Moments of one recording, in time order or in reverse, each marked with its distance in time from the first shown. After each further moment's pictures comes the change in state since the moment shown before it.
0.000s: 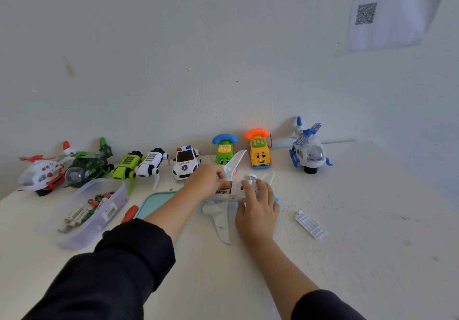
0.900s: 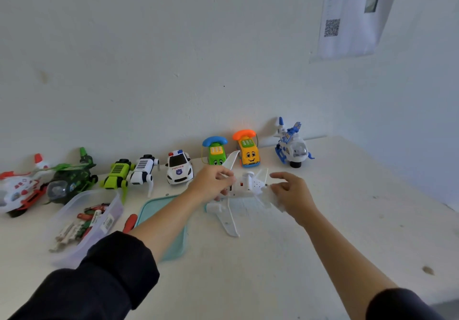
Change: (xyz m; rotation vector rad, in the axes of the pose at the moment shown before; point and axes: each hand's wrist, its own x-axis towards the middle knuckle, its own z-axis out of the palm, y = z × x) left_hand -0.039 0.011 -0.026 -0.569 -0.164 0.071; right_hand 0.028 0.006 -0.101 0.475 -0.269 0.503
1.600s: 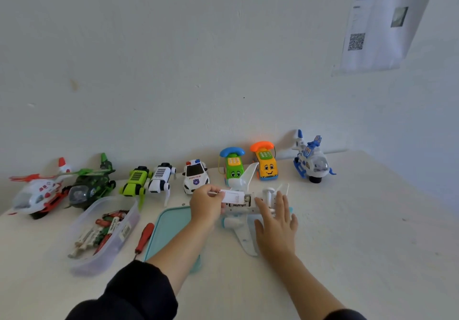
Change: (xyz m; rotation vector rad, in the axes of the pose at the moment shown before) left_hand 0.003 -0.044 -0.003 -0.330 0.515 -0.200; right_hand -0.006 0.040 0.099 -0.704 0.148 -0.330
